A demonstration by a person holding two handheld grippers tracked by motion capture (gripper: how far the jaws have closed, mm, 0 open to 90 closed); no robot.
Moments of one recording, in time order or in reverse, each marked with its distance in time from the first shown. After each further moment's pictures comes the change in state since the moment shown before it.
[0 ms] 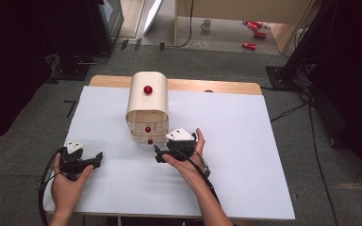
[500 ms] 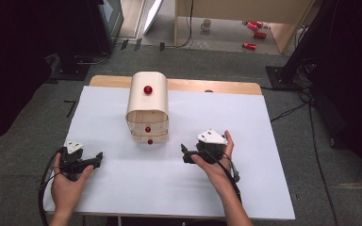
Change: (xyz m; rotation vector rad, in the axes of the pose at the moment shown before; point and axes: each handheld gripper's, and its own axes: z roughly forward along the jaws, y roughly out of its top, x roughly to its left) left arm 0.000 0.000 0.000 0.000 0.001 0.001; right arm -0.059 -0.017 -0.060 -0.018 -0.091 0.040
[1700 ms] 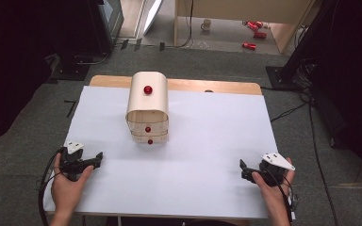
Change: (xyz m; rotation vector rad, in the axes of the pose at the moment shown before) left arm 0.000 0.000 0.000 -0.002 0.002 0.003; right arm -0.120 -0.099 -0.093 0.063 -0.254 0.186
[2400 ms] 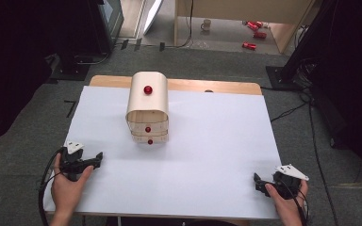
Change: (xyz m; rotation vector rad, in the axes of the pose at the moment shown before) left arm 0.000 0.000 0.000 0.000 0.000 0.001; right arm -0.038 -0.039 -0.012 0.150 -0.055 0.053
